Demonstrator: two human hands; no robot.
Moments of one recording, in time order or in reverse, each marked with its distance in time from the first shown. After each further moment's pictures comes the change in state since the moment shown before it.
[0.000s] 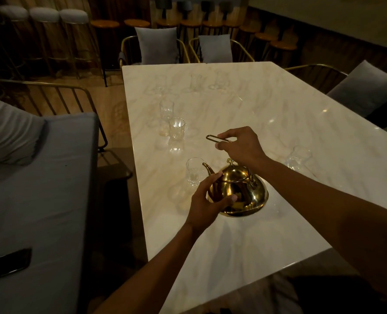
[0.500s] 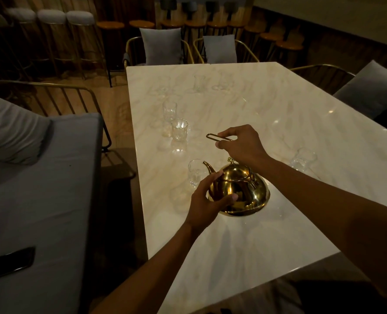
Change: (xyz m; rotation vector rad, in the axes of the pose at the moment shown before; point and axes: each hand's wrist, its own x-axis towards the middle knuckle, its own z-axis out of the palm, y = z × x) left_hand 0.007 0.006 -0.004 -0.031 0.006 -0.025; right_hand 0.011 0.000 0.000 -0.023 -0.014 -0.042
